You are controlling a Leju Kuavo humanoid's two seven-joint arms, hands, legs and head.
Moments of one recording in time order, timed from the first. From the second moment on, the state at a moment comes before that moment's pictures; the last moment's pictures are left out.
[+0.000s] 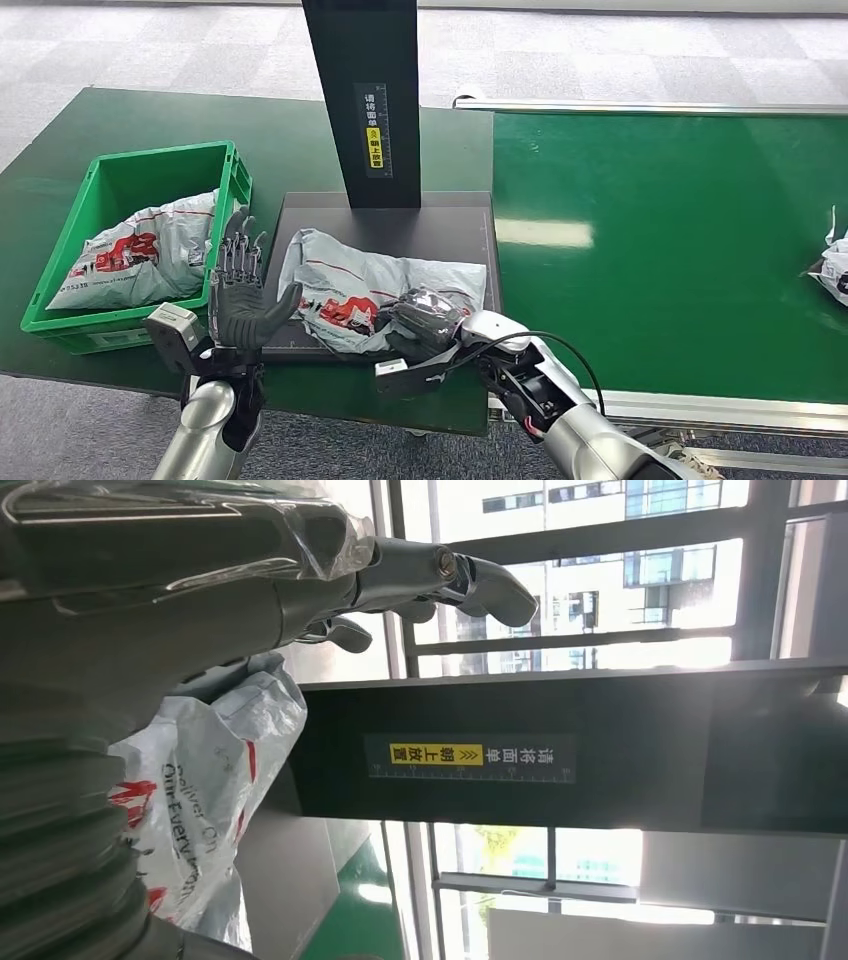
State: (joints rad) left arm -0.22 -0.07 -0.26 -1.32 0.11 0.01 -0.63; right arm -0.64 0.11 0.77 -0.67 0.92 -0.10 -0.55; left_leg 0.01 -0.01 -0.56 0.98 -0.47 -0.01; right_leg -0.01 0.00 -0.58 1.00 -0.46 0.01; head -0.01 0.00
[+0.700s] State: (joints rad) left arm -0.20 -0.07 -0.26 -1.34 0.10 0.03 -0.61; right arm -0.57 0.08 0.70 -0.75 0.41 -0.20 -0.59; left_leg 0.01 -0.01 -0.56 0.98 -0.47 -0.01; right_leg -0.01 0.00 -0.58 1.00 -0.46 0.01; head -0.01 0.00
